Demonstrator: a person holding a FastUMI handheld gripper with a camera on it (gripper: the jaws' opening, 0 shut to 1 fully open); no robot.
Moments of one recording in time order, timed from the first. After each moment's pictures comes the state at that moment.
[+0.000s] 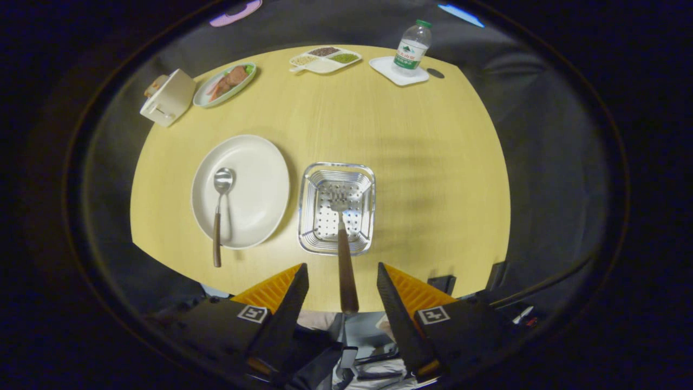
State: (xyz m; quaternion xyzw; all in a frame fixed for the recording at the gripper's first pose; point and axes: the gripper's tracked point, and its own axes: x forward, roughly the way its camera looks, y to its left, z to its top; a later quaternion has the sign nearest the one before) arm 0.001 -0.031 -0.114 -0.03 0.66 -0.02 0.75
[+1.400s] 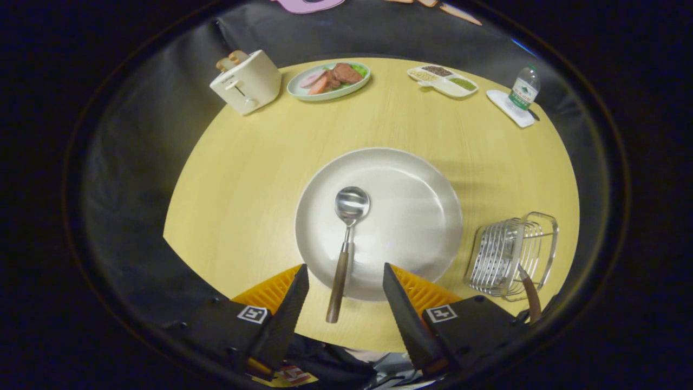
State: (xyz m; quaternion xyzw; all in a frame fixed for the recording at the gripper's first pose) arm 0.031 0.161 -0.195 -0.04 0.61 0.12 0.79
